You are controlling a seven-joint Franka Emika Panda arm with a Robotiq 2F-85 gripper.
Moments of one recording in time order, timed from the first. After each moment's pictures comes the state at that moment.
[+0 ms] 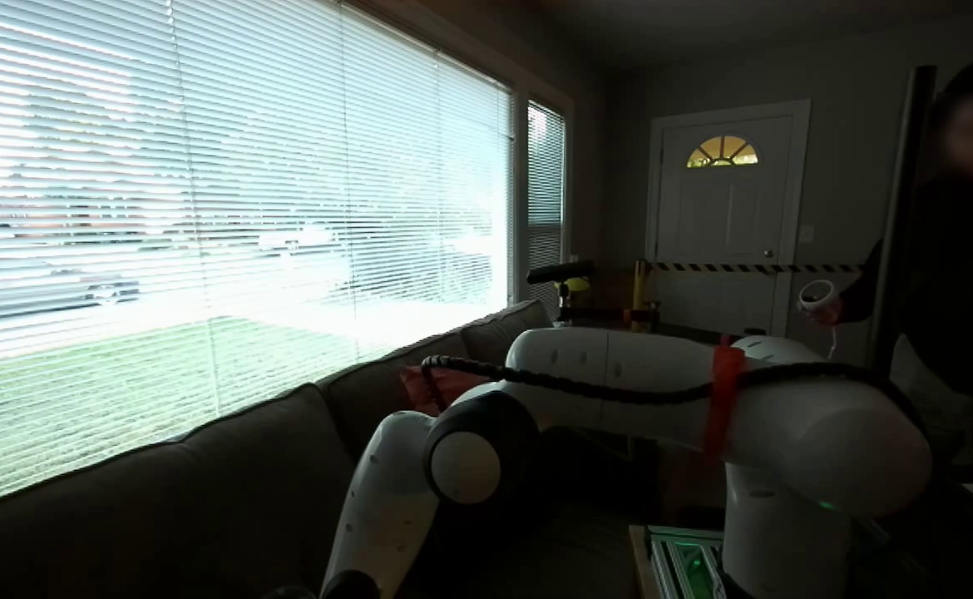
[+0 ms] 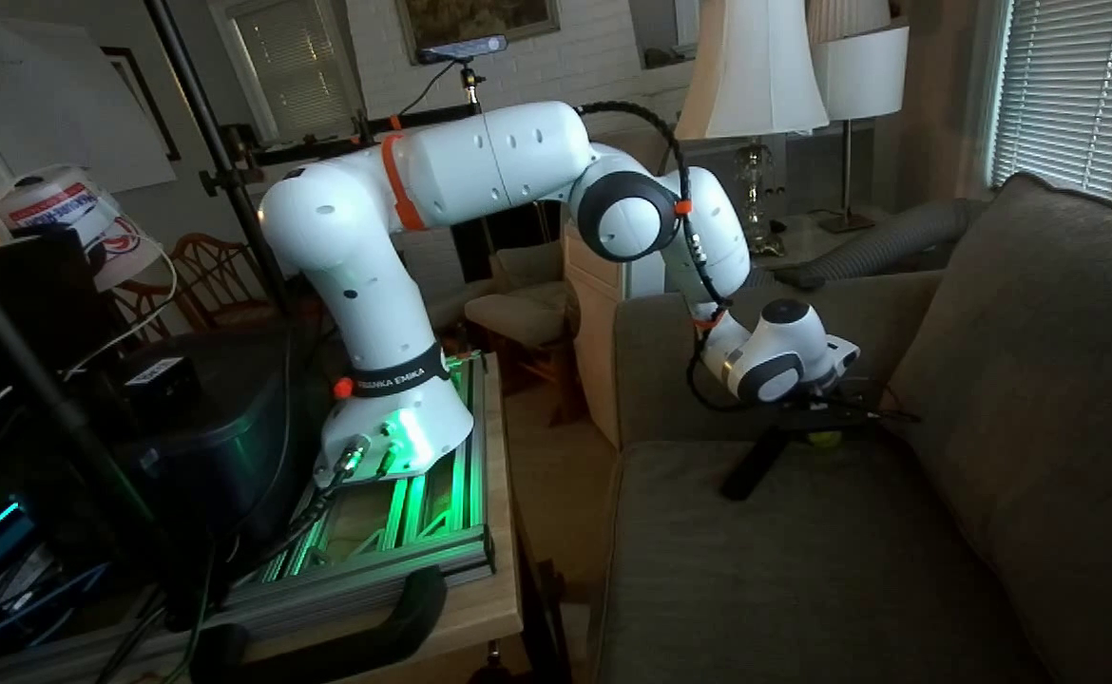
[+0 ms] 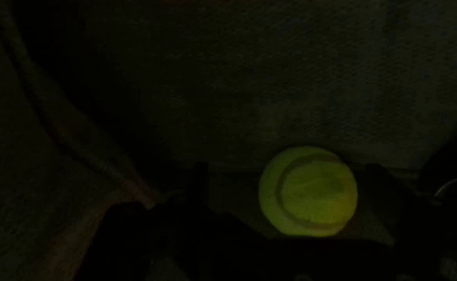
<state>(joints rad) -0.07 1.48 0.17 -1.33 -0.18 3.20 -0.95</state>
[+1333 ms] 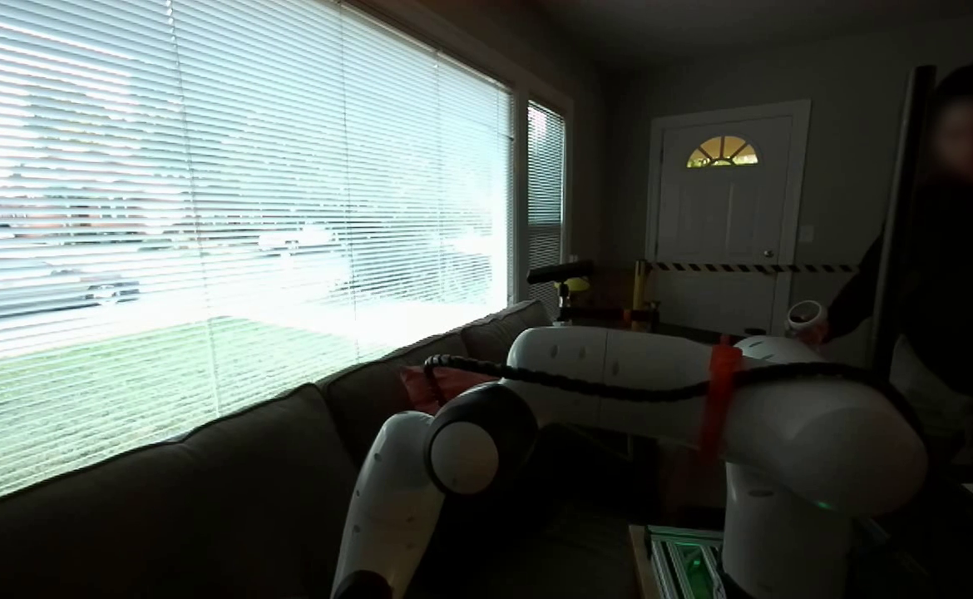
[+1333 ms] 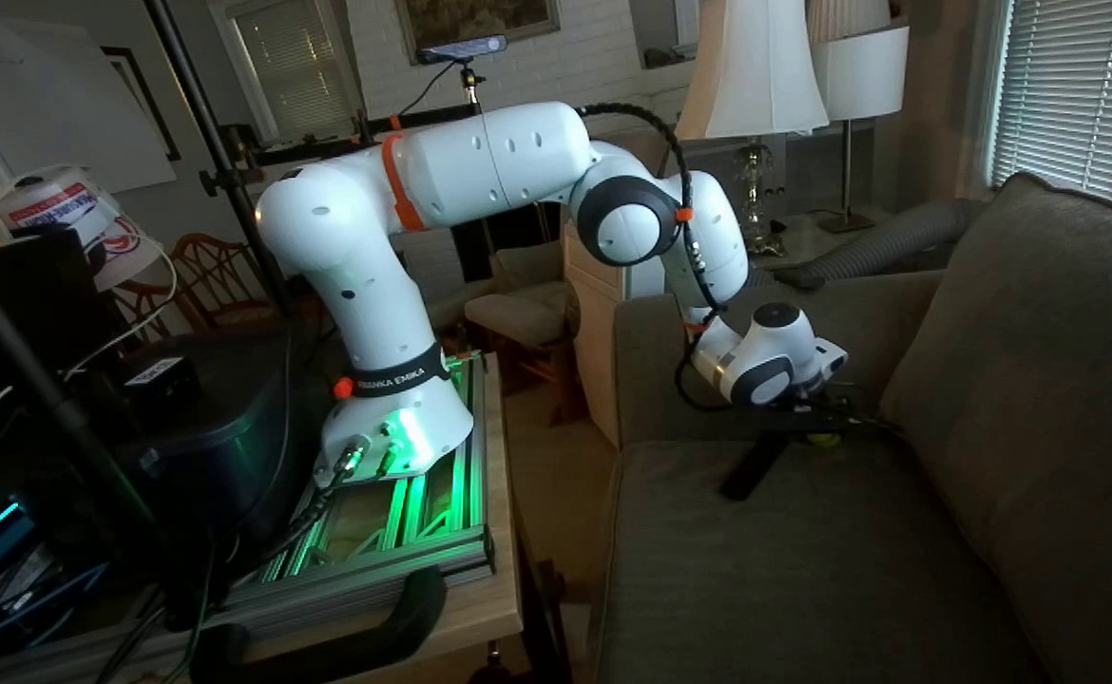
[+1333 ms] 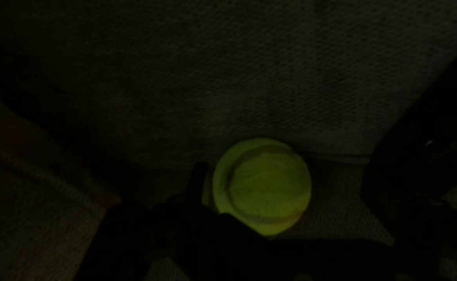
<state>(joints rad) -0.11 1.48 0.22 -1.37 -0.28 3.20 -0.84</state>
